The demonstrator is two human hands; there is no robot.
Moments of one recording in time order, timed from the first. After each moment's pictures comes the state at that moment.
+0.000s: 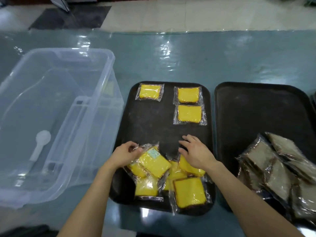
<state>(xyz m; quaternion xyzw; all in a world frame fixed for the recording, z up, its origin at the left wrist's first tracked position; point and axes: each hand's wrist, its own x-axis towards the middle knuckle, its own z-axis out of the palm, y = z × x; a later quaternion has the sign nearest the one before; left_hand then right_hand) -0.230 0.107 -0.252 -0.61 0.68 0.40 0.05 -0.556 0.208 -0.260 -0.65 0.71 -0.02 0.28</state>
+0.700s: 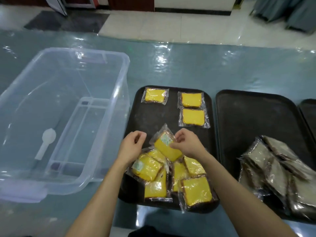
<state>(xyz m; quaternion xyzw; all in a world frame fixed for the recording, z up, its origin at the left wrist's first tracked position) -0.240 0.105 -0.232 -0.58 0.67 0.41 -0.22 -0.488 0.181 -0.179 -0.45 0.76 -0.23 0.41</state>
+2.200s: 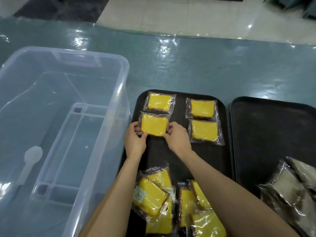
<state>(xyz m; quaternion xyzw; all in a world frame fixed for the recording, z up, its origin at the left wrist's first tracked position) -0.293 0.006 -0.279 -0.69 0.53 0.40 -0.30 -0.463 0.045 -0.247 -0.47 0.80 -0.21 0.31</state>
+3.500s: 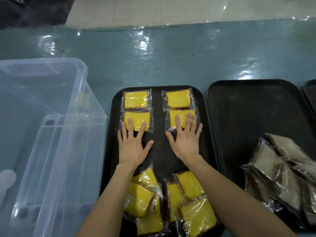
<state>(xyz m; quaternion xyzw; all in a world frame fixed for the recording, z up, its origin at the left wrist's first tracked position) -0.323 0.031 -0.298 -0.53 0.85 0.09 0.02 -0.537 0.113 -0.300 -0.51 0.86 -0.02 0.09</state>
